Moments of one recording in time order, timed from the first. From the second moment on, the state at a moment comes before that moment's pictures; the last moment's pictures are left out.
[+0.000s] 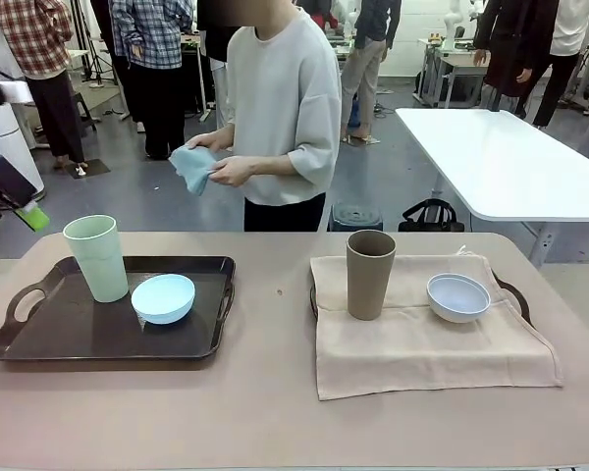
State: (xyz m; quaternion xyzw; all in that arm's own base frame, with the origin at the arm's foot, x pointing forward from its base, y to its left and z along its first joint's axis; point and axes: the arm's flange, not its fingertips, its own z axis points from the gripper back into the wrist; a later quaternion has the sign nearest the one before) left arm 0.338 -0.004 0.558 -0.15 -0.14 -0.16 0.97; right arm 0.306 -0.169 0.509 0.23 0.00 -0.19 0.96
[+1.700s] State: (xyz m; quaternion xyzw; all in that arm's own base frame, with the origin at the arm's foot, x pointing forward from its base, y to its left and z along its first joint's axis) left arm 0.282 0.221 0.494 -0.48 -0.22 0.06 0.84; right arm 0.283 -0.321 0.476 0.55 0.01 -0.25 0.79
